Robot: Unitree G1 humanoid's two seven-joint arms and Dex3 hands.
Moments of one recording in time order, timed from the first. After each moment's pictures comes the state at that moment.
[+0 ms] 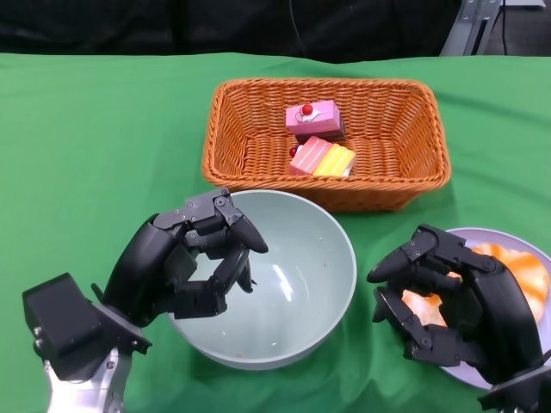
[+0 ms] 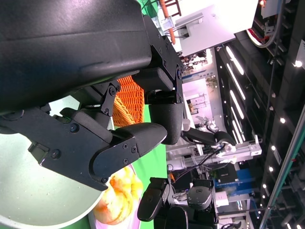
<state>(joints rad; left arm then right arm) -0.25 0.02 0.00 0.45 -0.25 -0.60 -0.60 0.07 0.02 0.09 0.00 0.12 -0.41 0.28</state>
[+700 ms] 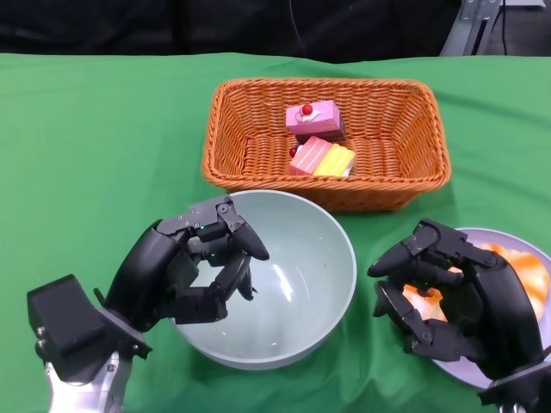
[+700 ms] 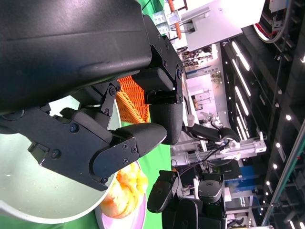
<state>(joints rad) -0.25 0.03 -0.01 0.48 -0.25 -0.60 -0.62 0.06 0.02 0.09 0.00 0.12 -0.41 0.27</state>
